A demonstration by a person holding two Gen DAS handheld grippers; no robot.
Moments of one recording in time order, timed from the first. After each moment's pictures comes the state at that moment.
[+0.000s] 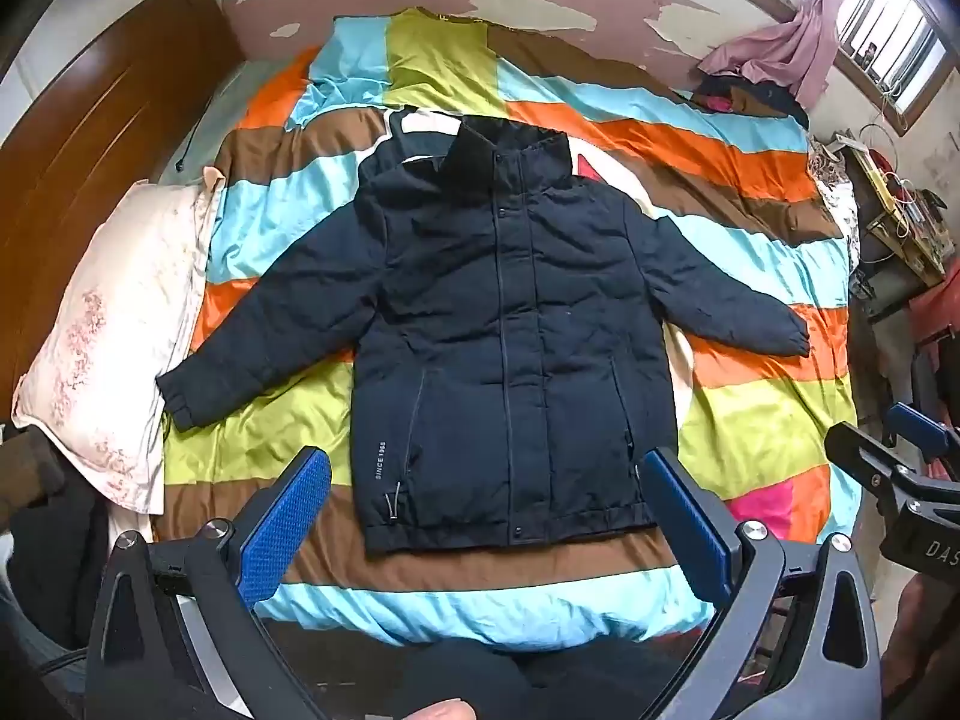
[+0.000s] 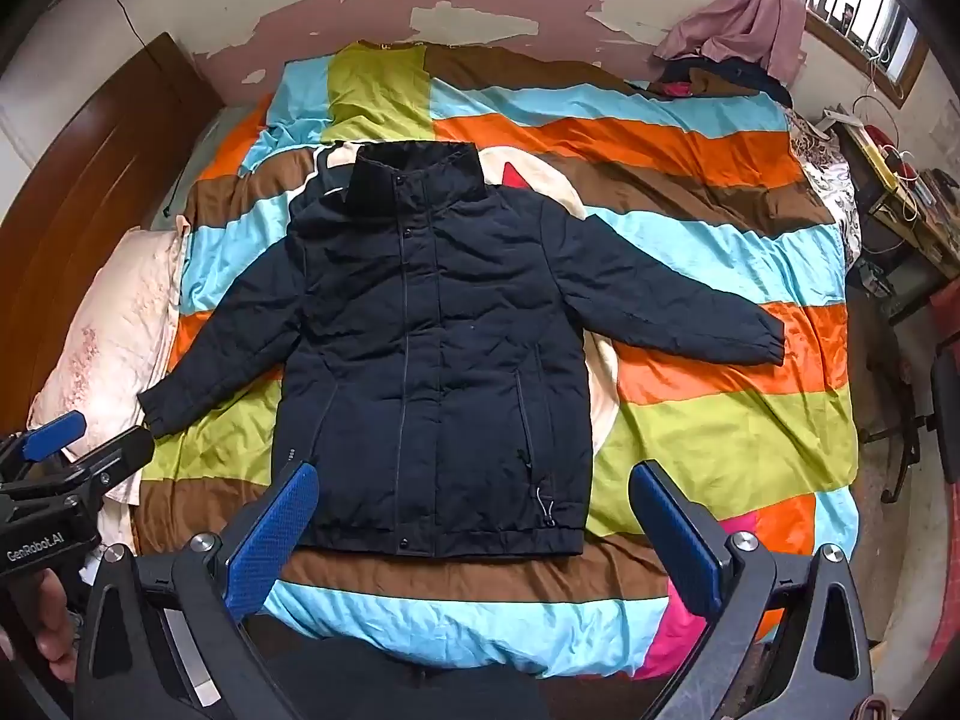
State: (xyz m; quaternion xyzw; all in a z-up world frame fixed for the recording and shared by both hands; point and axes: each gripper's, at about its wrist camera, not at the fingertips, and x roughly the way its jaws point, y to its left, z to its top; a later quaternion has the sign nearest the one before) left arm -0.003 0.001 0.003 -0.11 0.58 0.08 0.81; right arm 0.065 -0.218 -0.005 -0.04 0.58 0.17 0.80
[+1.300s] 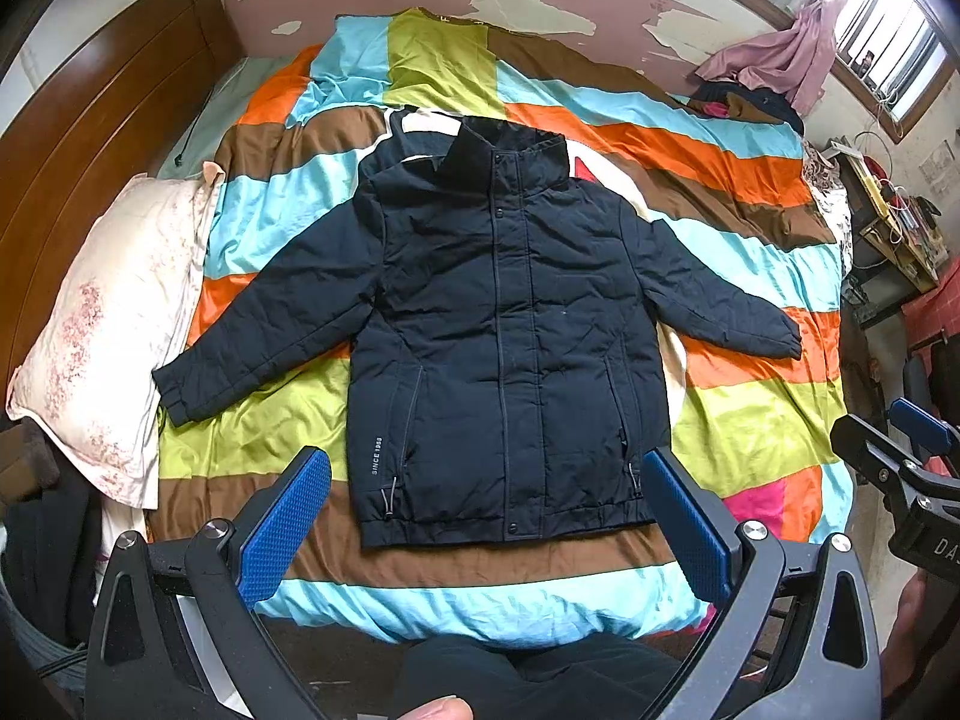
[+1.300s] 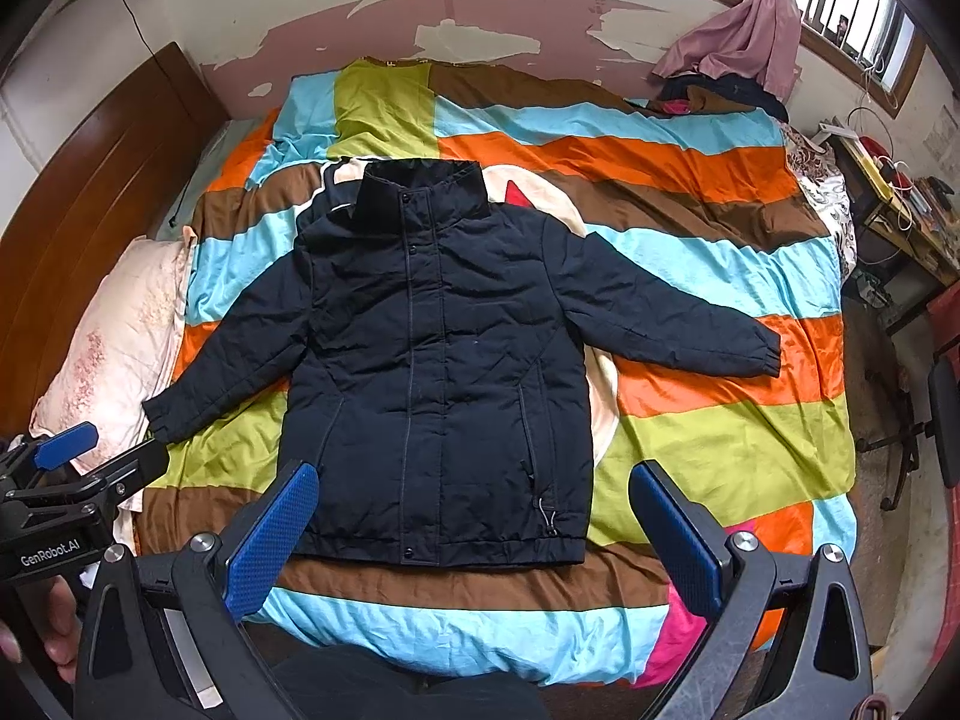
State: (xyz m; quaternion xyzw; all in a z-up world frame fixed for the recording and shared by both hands) left arm 0.002 -0.002 0.002 -0.12 0.57 0.07 0.81; right arm 0.055 -0.212 0.010 -0.04 0.56 0.17 0.81
